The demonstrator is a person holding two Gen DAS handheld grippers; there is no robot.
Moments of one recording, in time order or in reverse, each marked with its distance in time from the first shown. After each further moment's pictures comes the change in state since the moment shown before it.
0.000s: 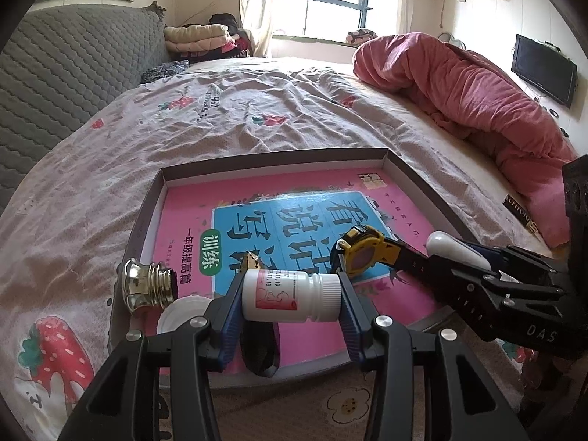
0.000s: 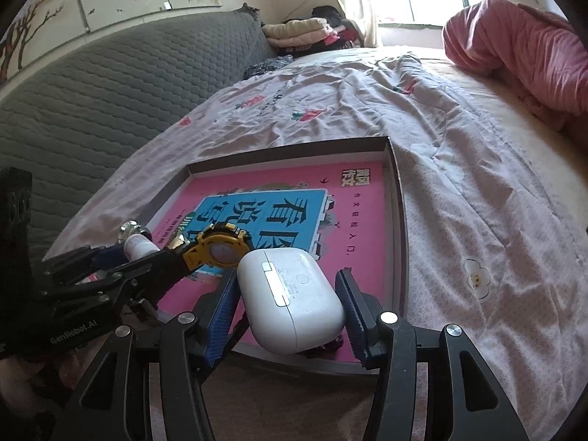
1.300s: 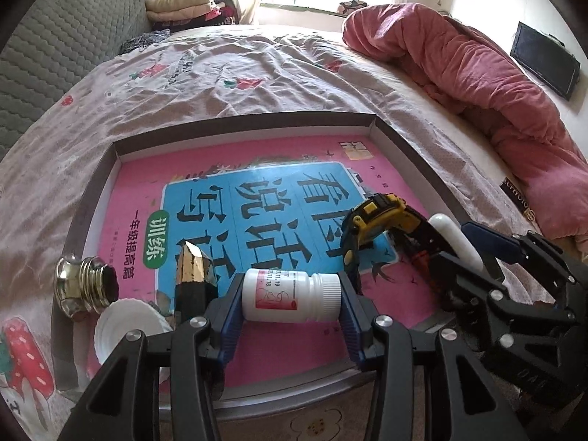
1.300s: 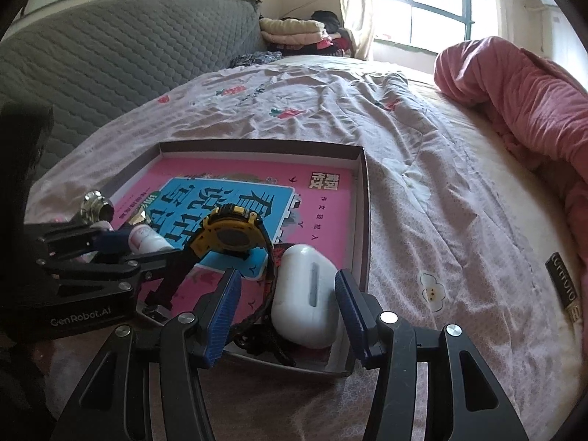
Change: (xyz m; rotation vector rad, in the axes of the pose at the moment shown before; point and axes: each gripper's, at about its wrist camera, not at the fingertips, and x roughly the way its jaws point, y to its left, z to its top) left arm 0.039 -0.019 0.004 -0.006 0.135 -0.060; right arm -0.002 0.003 -0.003 -0.124 0.007 -0.158
